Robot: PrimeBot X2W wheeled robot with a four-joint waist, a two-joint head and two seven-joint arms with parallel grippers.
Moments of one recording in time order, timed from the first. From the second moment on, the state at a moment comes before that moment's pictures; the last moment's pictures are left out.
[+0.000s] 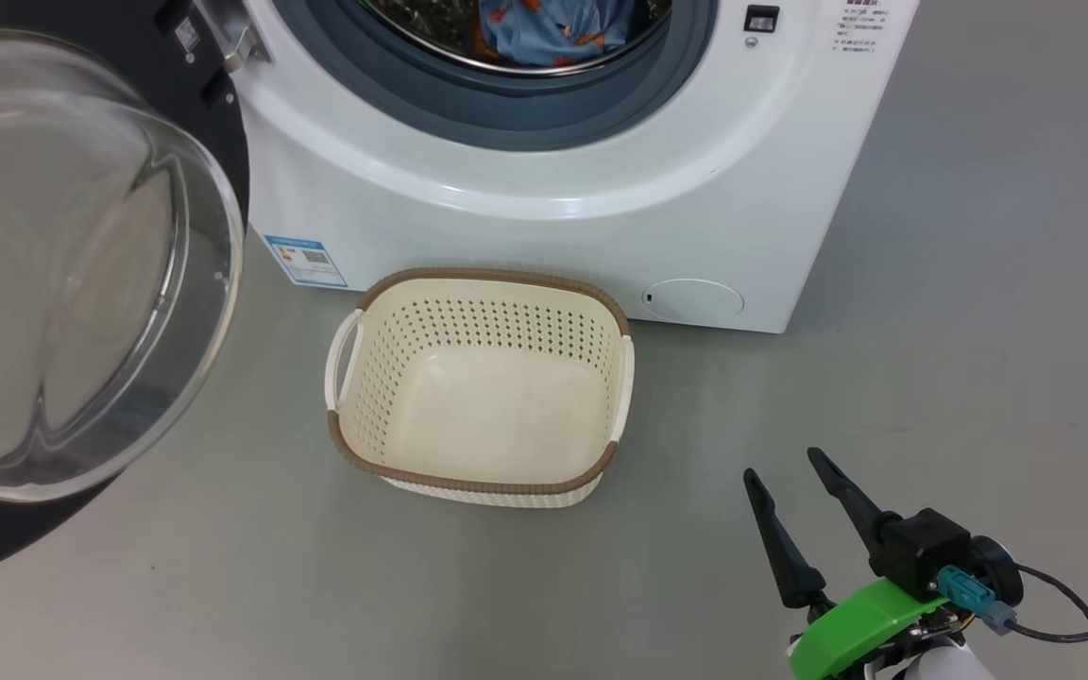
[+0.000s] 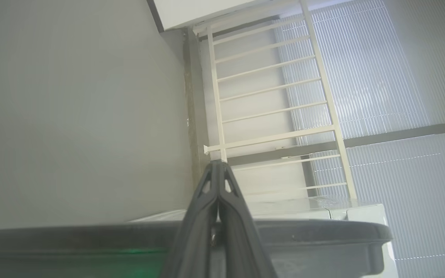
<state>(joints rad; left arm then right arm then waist) -0.52 0.55 0.59 0.79 -1.62 -0.13 0.26 -0.15 -0.06 0.11 0.31 0.11 0.13 -0.26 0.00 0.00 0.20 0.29</state>
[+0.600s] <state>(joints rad) -0.46 0.52 0.59 0.69 -1.67 -0.13 0.52 -0.15 -0.06 0.11 0.33 0.11 0.13 -0.26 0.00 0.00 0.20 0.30</state>
